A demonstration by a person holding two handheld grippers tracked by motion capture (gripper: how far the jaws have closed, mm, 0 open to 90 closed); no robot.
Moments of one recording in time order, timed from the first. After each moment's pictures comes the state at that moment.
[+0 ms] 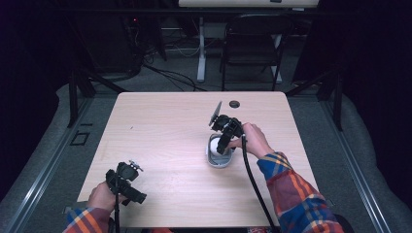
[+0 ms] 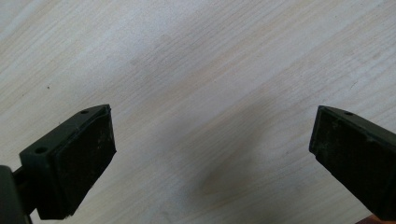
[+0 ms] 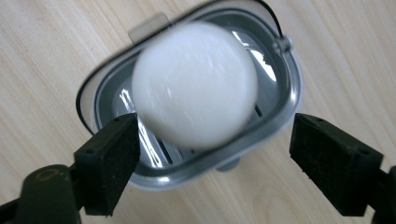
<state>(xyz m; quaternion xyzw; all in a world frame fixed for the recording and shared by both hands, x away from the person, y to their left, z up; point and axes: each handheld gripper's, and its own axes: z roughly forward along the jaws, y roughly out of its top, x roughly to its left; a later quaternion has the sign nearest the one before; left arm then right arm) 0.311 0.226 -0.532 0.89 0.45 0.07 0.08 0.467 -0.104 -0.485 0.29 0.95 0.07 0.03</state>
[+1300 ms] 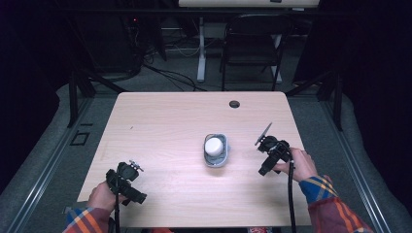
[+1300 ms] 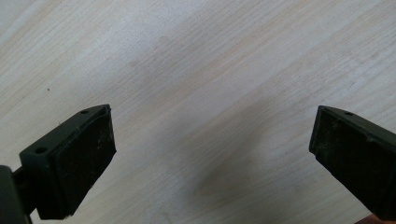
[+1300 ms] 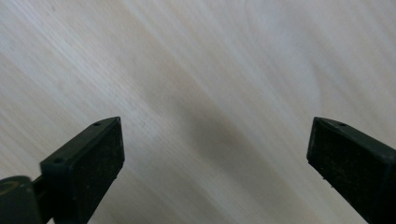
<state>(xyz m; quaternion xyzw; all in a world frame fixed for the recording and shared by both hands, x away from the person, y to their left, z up) 0.311 0.225 -0.531 0.89 0.44 0.07 0.08 0.394 -0.238 -0.508 0.37 0.92 0.06 0.04</state>
